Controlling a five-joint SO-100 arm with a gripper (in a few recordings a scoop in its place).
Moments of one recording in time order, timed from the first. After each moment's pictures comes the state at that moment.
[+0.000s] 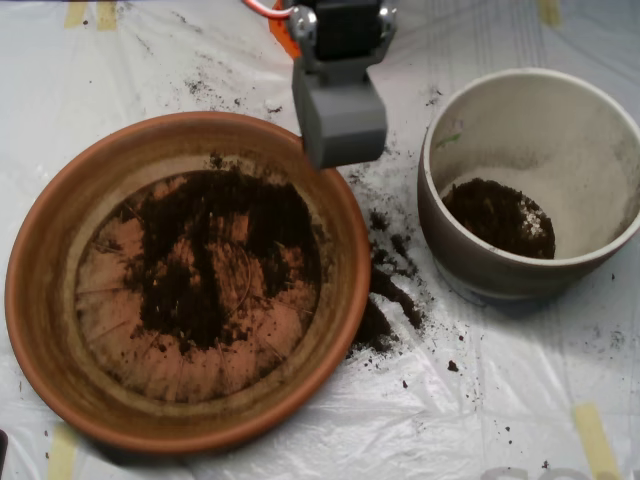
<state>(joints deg) 0.9 112.8 88.5 80.9 -12.2</state>
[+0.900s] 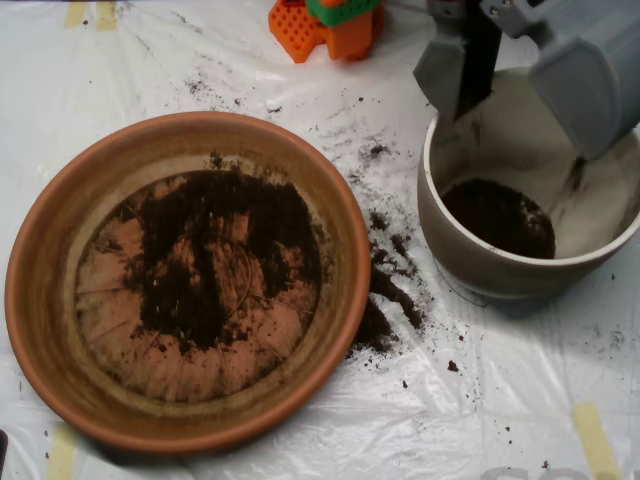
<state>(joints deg) -23.7 107.1 81.9 84.8 -15.4</state>
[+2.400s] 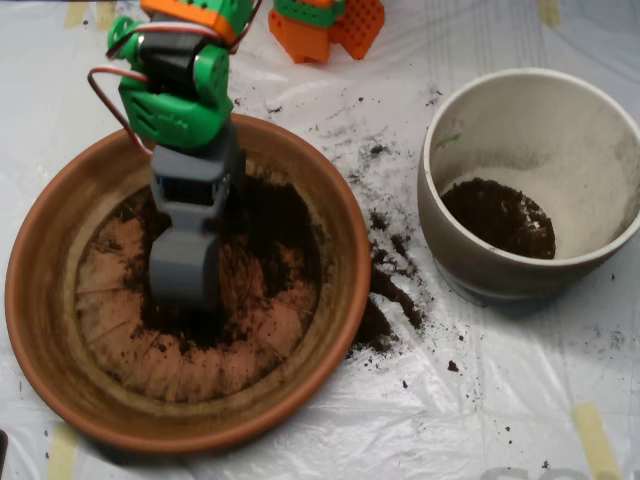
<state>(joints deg) 28.8 81.2 100.3 64.8 -17.8</state>
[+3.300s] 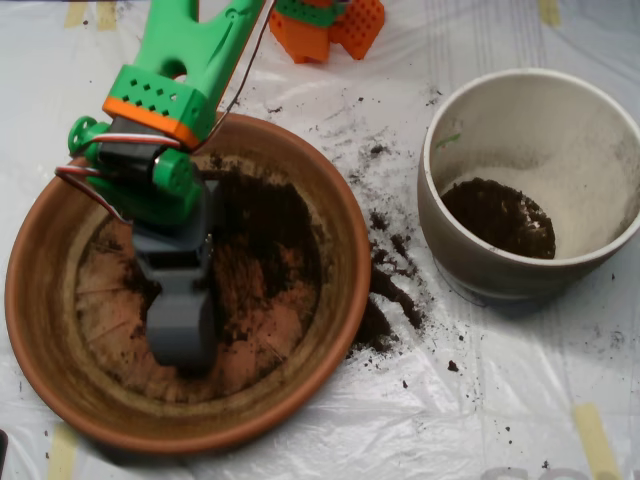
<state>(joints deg) 29.0 51.9 64.3 80.9 -26.5</state>
